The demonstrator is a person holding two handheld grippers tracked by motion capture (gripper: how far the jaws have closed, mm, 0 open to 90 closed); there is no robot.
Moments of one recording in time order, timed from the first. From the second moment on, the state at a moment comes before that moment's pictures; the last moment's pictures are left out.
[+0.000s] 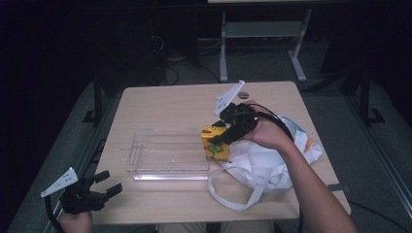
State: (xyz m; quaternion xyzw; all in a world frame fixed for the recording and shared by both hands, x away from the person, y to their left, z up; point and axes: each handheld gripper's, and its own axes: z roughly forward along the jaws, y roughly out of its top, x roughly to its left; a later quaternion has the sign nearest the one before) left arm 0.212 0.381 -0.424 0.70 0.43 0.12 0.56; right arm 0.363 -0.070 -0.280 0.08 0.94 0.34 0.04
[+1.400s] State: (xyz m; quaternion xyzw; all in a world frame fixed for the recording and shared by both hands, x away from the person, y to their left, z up) left arm 0.208 0.385 -0.424 0.69 0.43 0.13 0.56; right arm 0.366 -0.021 -0.292 0.04 0.94 0.33 0.02
